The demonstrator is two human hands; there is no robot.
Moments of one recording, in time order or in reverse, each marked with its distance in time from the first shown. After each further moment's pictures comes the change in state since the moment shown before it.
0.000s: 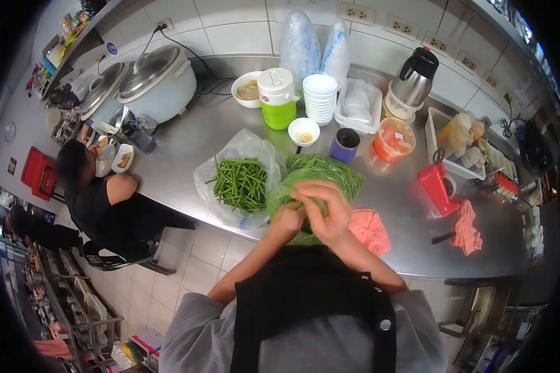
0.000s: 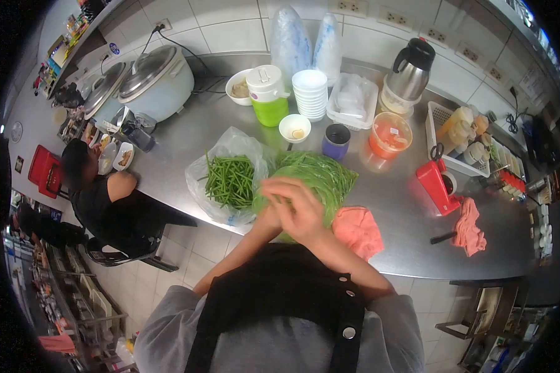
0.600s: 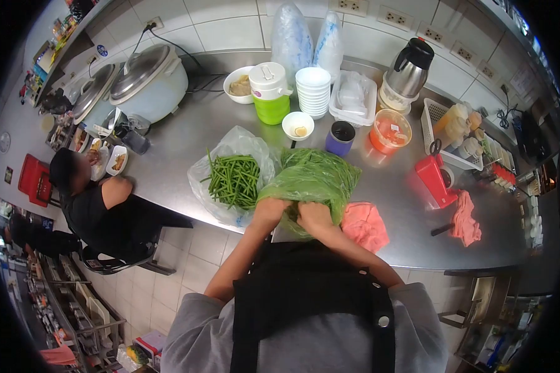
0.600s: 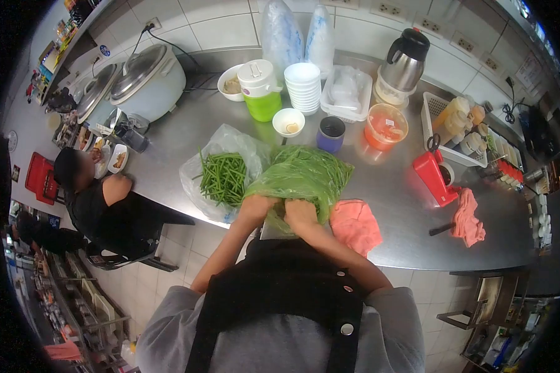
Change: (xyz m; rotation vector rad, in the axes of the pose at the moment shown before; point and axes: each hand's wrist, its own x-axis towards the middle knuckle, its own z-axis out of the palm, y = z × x) left_hand -0.002 -0.039 -0.025 0.260 -0.109 0.119; right_hand -0.123 0.119 0.019 -0.787 -0.825 0.530
